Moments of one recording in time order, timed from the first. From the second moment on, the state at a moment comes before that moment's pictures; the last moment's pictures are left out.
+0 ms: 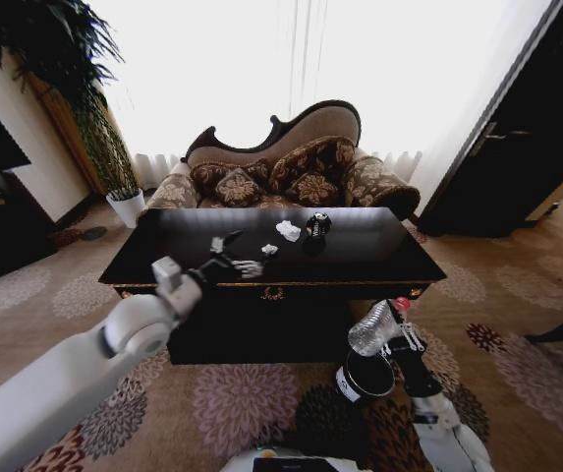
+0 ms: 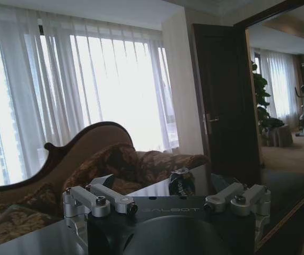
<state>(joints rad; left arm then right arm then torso) 0.95 -0.56 -0.21 -2.29 -0.83 0.19 -0.11 -1.70 1.33 0.79 1.95 -0.55 0.79 0.26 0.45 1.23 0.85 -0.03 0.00</state>
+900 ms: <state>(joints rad) 1.46 -0.75 -0.90 -2.08 -0.63 -0.09 -0.01 -1.82 1.34 0.76 1.96 -0.07 0.69 0.13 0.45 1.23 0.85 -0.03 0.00</state>
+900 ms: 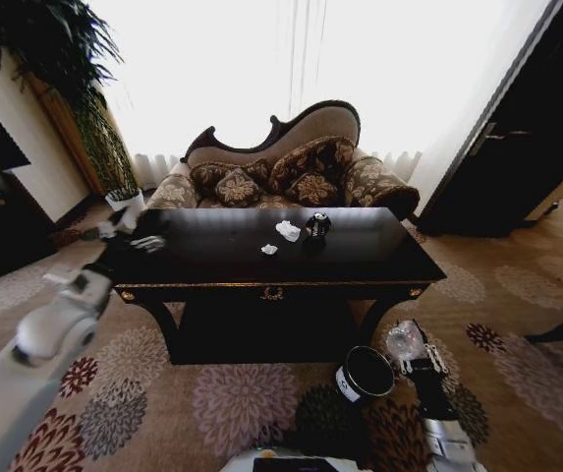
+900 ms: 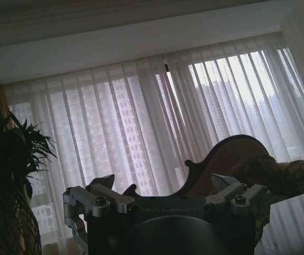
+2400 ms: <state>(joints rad) 1.64 -1.06 -0.99 -2.18 -0.55 -0.10 -0.02 -1.45 1.26 0.48 1.42 0.25 0.44 0.03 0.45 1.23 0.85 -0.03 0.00</state>
